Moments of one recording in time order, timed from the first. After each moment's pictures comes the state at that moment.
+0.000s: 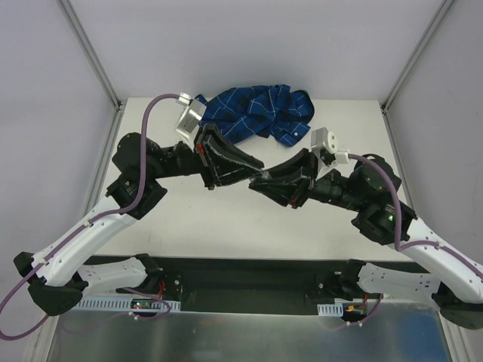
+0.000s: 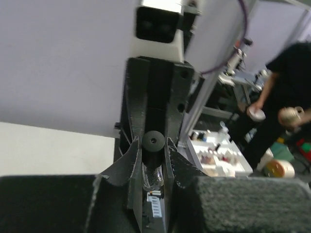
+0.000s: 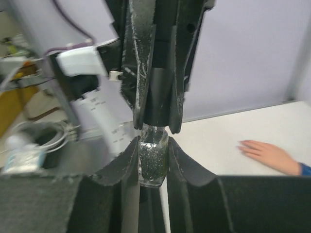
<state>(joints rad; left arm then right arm) -0.82 1.05 1.26 0.17 0.74 -0.63 1.02 0.90 1.18 -0.04 -0.34 0.19</state>
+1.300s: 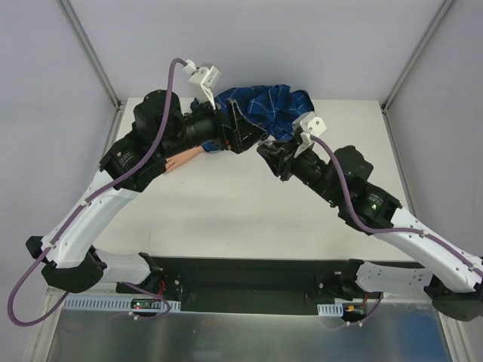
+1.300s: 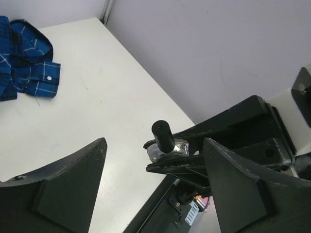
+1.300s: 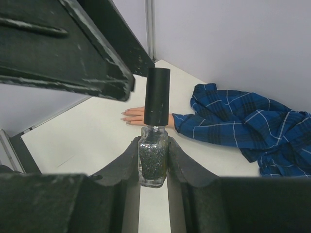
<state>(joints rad) -0.80 1.27 1.75 -0.58 0.18 -0.50 1.01 1.01 1.23 -0.18 0.18 0.00</state>
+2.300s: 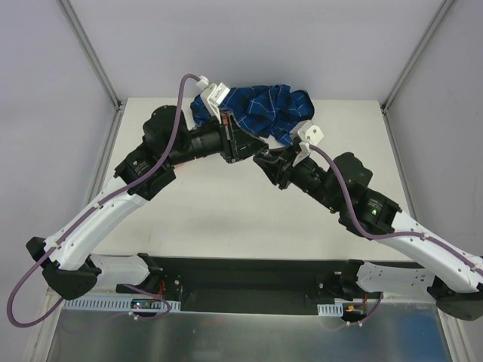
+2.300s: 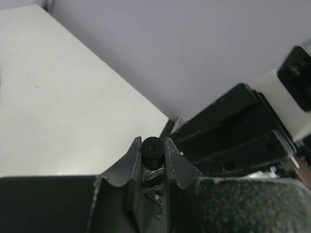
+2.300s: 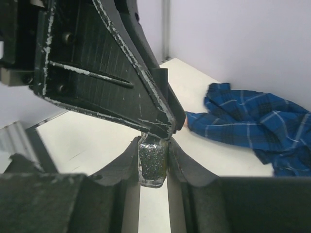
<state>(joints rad) -0.80 1.24 1.54 -0.35 0.35 -0.58 1.06 1.00 1.21 -0.16 0.20 0.00</state>
